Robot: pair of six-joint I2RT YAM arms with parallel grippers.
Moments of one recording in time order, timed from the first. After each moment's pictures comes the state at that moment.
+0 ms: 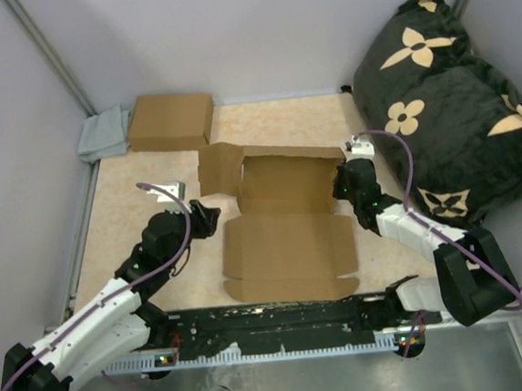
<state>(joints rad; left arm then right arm) -0.68 0.77 0.42 0.07 -0.22 -0.48 0.36 1.26 0.58 0.16 0.22 0.40</state>
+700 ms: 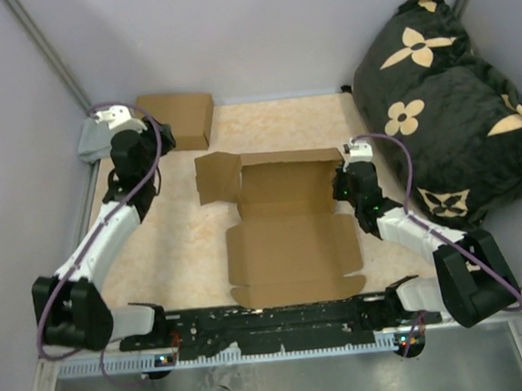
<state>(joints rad) -0.24 1.27 0.96 0.22 -0.31 -0.36 0.36 1.25 0.53 0.25 0.18 0.33</state>
